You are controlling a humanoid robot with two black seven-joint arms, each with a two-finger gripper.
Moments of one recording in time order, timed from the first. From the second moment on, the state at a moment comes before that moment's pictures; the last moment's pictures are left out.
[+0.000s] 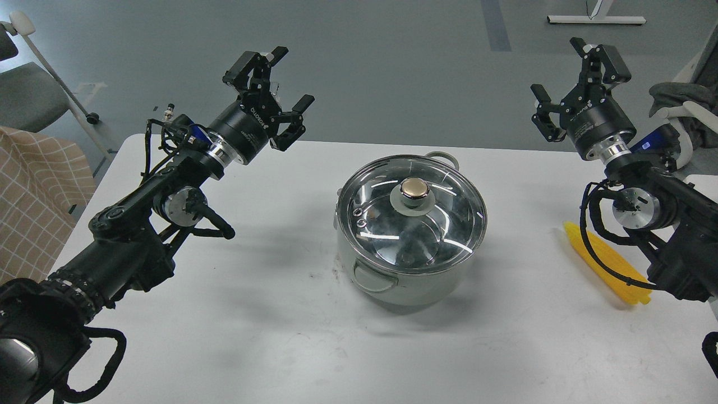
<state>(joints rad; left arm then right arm) -0.72 0.23 -0.90 -0.78 0.45 -0.49 -0.36 0.89 -0.35 0.51 0.61 -0.09 0.35 0.49</state>
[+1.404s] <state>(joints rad) -0.72 0.21 -0.93 -0.81 0.40 -0.30 -0.43 0.86 -0.36 0.53 0.63 -0.10 0.34 0.49</state>
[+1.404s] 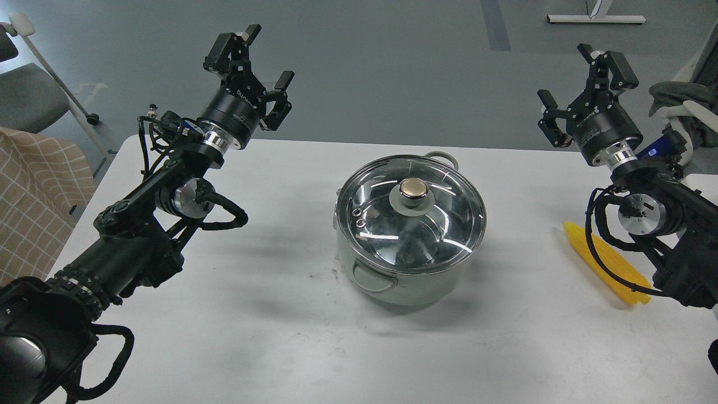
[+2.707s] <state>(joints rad) -0.77 0.47 -0.91 -1.47 1.83 -0.17 -0.43 0.82 -0.46 0.54 0.68 -0.11 0.30 0.49</state>
